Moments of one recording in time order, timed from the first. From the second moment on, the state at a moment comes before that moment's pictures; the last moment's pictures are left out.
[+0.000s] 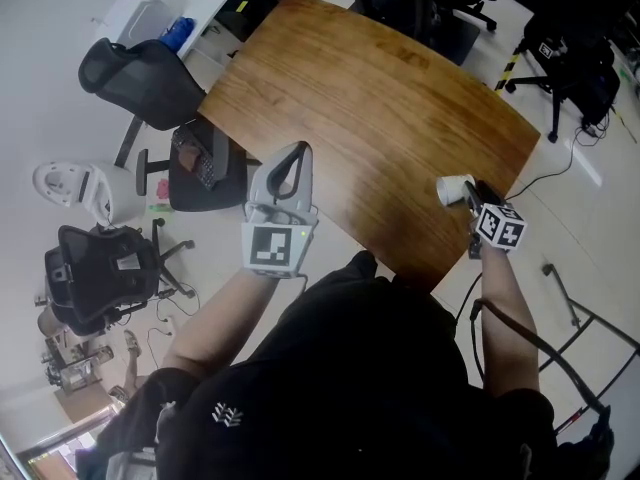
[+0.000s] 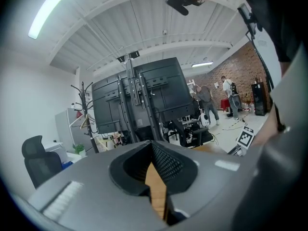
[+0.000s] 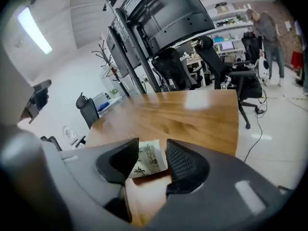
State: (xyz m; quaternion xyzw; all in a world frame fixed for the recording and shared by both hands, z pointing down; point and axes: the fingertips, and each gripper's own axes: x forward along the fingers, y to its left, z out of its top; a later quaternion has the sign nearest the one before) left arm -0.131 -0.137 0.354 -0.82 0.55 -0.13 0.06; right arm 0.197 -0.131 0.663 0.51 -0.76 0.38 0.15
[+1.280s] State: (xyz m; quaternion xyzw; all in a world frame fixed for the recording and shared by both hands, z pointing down) left arm -0.136 -0.134 0.349 -0.82 0.56 -0.11 0.06; right arm 0.115 -0.107 0.611 0.42 -0.84 0.16 0.31
